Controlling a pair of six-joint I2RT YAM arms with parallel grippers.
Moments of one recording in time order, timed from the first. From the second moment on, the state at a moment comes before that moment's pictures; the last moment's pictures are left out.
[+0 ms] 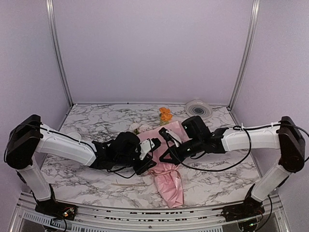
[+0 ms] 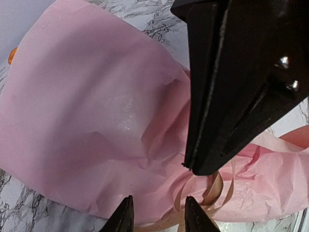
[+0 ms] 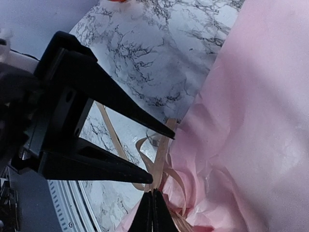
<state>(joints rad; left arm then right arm) -1.07 1.70 0.87 0.20 -0.01 0.01 0.83 1.60 0.91 -0.09 -0.52 0.23</state>
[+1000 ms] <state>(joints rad) -1.15 1.83 1.09 -0.01 0.06 0.20 0.66 1.22 0.54 -0.36 -0.41 0.37</state>
